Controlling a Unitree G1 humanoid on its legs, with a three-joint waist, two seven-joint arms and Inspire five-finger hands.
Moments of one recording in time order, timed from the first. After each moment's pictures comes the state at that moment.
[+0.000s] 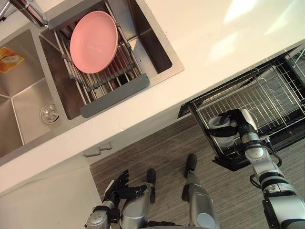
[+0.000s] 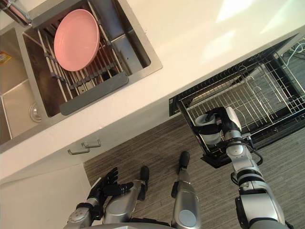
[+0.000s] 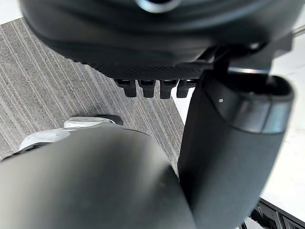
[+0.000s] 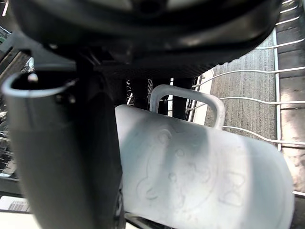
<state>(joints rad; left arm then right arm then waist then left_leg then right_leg) 0.09 0.21 -0.17 0.89 -0.30 -0.31 -0.18 -0.46 -0.59 0.05 0.94 -0.17 -0.34 -0.12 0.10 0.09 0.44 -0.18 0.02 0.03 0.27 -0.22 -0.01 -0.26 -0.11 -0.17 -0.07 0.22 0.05</state>
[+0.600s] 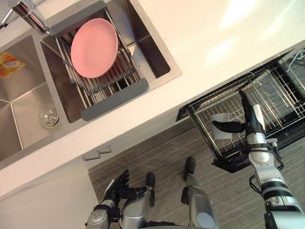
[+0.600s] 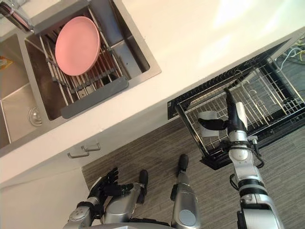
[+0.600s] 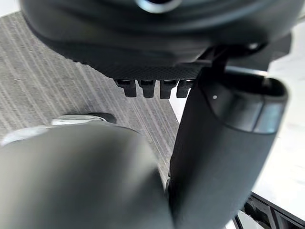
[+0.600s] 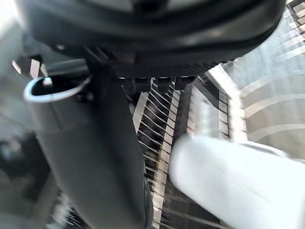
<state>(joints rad) 0.09 0.21 -0.15 0.92 -0.28 -0.29 -0.17 -0.22 -0.49 -0.12 0.51 -0.06 -0.38 -0.16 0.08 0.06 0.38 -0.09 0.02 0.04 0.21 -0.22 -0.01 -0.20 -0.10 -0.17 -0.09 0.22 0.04</state>
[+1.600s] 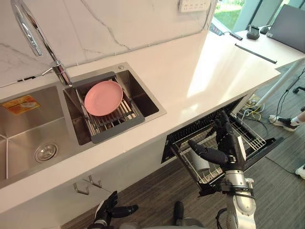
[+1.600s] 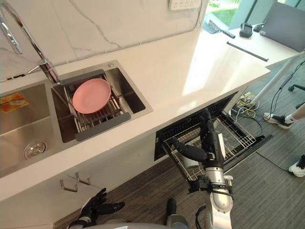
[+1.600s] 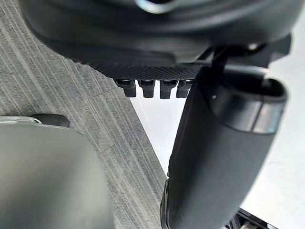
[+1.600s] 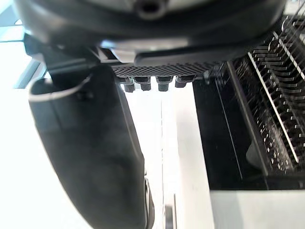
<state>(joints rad) 0.18 0.17 0.00 0.99 -0.14 -0.26 -0.11 0.25 -0.04 -0.14 0.09 0.18 -0.50 0.21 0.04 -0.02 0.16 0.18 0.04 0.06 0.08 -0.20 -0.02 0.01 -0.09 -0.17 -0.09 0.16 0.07</state>
